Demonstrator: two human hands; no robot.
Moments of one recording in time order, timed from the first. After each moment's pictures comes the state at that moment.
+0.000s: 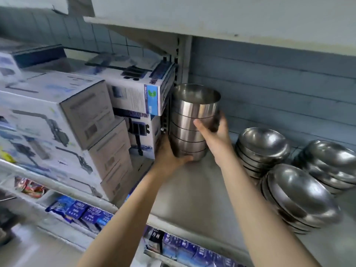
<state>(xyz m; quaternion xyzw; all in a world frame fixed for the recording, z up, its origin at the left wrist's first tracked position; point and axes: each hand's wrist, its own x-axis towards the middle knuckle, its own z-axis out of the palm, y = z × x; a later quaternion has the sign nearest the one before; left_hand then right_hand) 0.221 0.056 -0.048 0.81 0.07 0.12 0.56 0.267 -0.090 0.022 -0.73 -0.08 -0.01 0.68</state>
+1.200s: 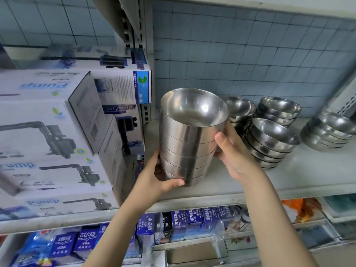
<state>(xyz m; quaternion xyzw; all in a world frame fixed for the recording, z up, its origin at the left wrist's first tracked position) 0.123 0.123 -0.059 0.77 -0.14 -0.06 0.62 0.105 -0.088 0.035 -0.71 -0.09 -0.06 0.69</state>
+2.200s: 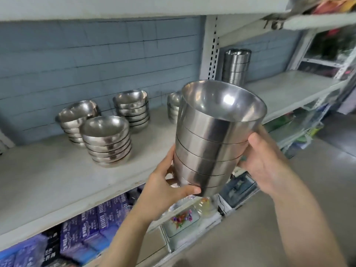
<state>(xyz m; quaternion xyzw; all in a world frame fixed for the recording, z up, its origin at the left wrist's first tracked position) -0.034 -0.240 -0.007 0.72 -0.32 -0.19 0.58 -0.149 -0.434 0.063 -0.66 0.06 -0.21 0.72</state>
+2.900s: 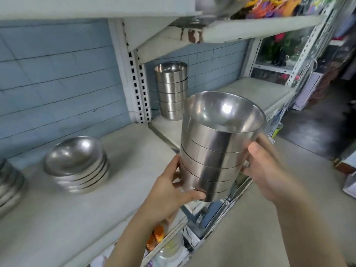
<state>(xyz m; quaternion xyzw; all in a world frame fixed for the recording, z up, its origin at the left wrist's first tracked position) 0.034 -0.588 -0.025 0.69 -0.38 -0.29 0.55 -0.121 -0.749 0.045 -0.66 0.15 -0.29 0.67</state>
